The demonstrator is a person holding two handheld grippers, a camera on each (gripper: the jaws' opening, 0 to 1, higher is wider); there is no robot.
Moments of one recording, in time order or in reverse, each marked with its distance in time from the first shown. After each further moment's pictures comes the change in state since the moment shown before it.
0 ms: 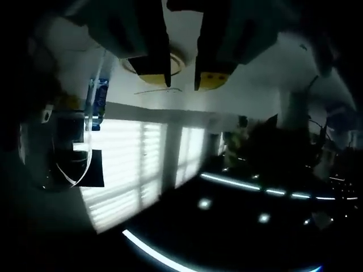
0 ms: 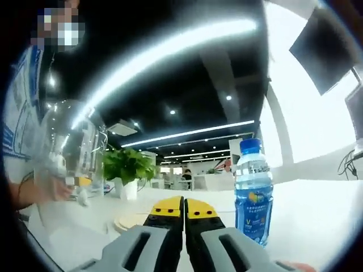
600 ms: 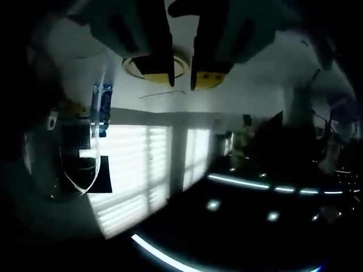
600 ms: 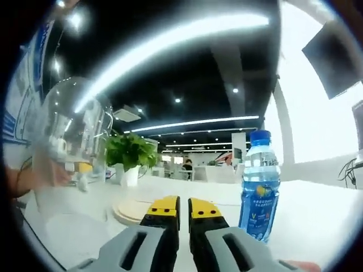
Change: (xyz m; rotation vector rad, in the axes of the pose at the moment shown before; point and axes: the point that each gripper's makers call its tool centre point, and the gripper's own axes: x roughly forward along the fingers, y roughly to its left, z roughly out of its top) left arm 0.000 -0.009 -0.002 0.045 0.009 -0.046; right arm 0.000 0.019 -0.004 -0.052 0.028 0.011
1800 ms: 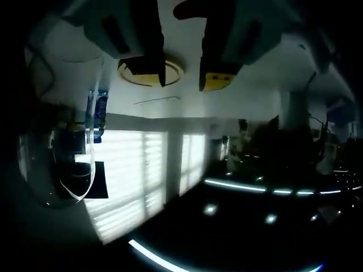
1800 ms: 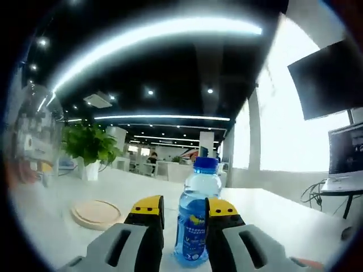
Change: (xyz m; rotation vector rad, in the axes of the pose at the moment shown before) left arm 0.000 0.006 -0.011 0.008 0.053 0.034; right arm 0.010 -0.103 0.034 -0.122 0.068 -0.253
